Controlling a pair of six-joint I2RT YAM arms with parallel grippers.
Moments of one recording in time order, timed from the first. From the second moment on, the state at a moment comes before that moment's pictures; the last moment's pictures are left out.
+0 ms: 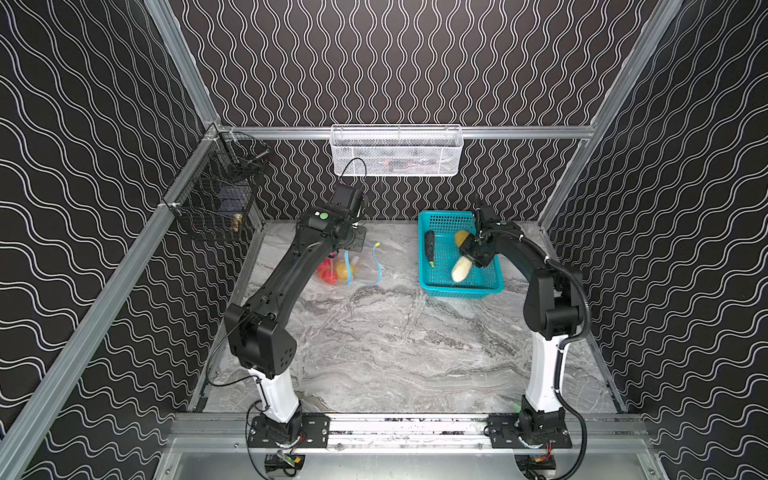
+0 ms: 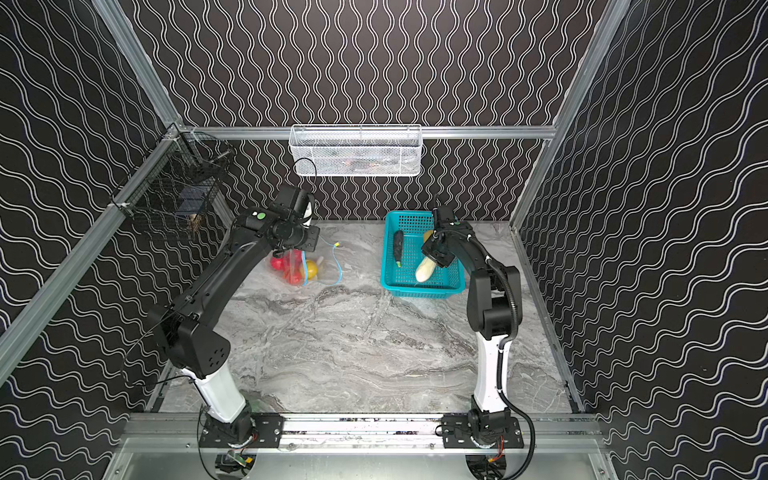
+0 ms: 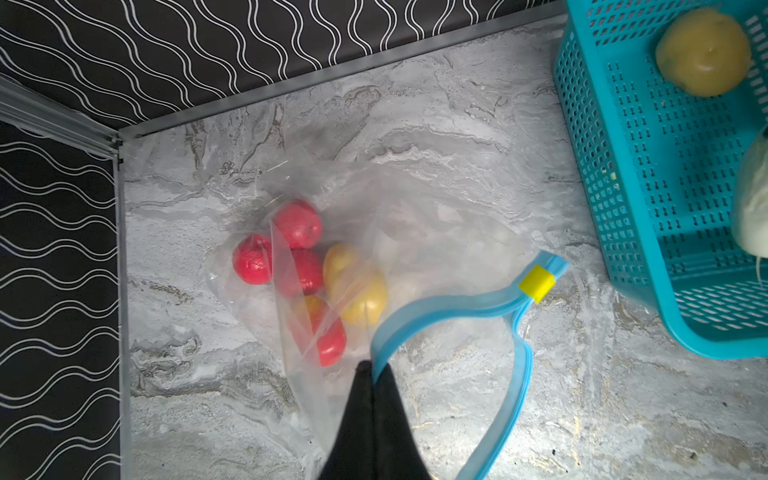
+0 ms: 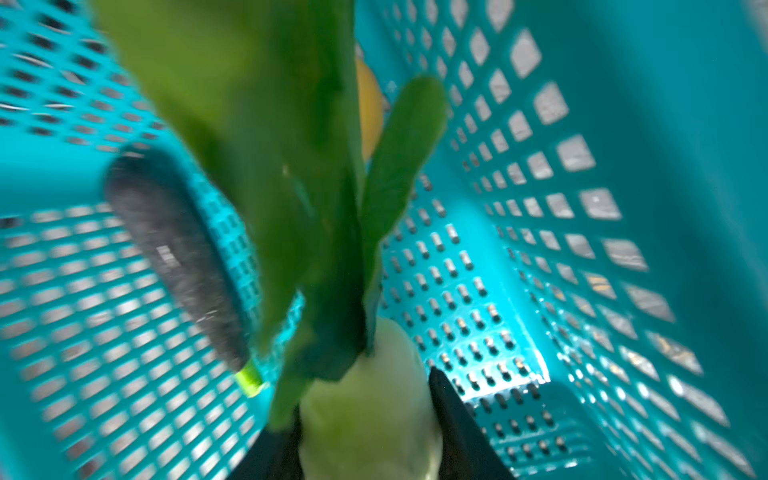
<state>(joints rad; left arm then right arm) -0.40 1.79 1.92 -1.07 -0.22 -0.09 0.18 2.12 1.80 -0.78 -0.03 0.80</state>
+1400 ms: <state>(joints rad) -0.39 1.78 1.91 -1.09 -0.12 -0.23 0.37 1.65 1.50 -0.27 0.10 0.81</state>
